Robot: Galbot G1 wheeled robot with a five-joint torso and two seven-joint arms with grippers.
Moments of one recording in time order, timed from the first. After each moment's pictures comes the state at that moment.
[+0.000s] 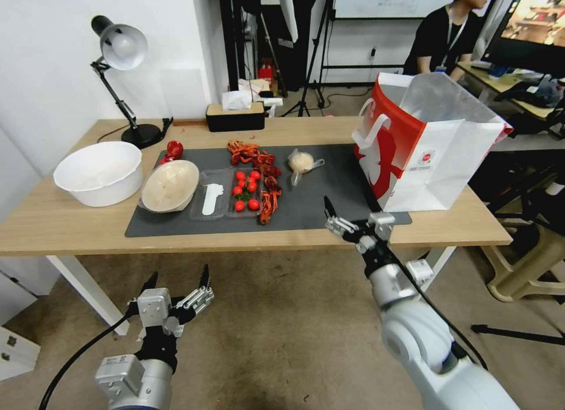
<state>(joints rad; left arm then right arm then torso) 1.94 -1.59 -0.52 -2.42 -0.12 0.13 -0.06 -1.19 1.12 0.20 2.03 0.48 -0.01 0.18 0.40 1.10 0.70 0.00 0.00</state>
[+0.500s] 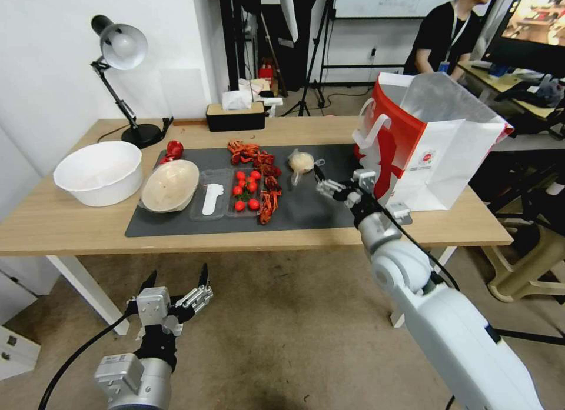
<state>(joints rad) 1.94 -1.60 -0.54 -2.41 -0.12 0.13 -0.06 -0.84 1.10 0.09 1.81 0.59 -0.11 0.19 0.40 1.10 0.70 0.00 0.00</state>
